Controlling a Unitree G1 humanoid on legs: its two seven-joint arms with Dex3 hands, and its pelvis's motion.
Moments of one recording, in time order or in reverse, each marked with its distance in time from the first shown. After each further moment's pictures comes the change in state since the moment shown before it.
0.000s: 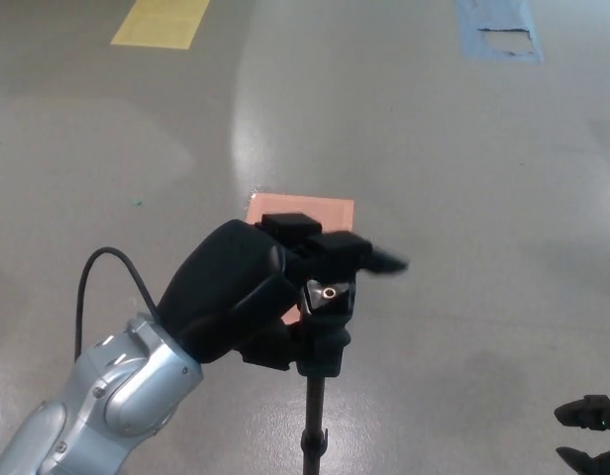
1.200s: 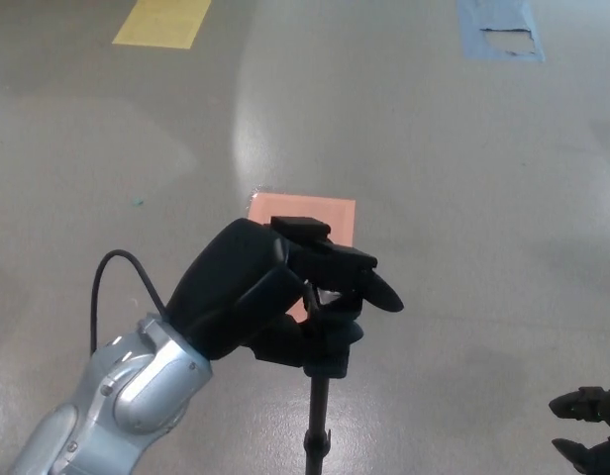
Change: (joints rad) left_arm 0.002 -0.052 0.004 -0.001 -0.094 0.028 -0.043; right_arm -0.023 0.001 0.008 0.001 -0.001 0.001 0.016
